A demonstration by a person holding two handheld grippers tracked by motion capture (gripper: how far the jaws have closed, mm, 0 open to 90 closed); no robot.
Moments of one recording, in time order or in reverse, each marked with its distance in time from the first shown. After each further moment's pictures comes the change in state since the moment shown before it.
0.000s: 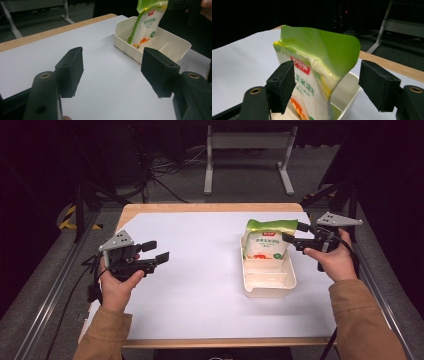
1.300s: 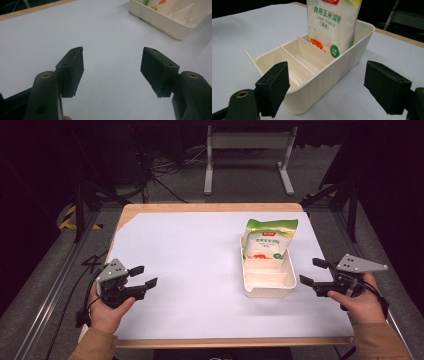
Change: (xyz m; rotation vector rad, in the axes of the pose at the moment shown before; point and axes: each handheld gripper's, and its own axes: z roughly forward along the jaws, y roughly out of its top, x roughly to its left) left arm -0.001 -0.071 -0.020 0.116 0.096 0.022; right arm 0.028 -0.081 -0.069 0.072 0.044 -0.076
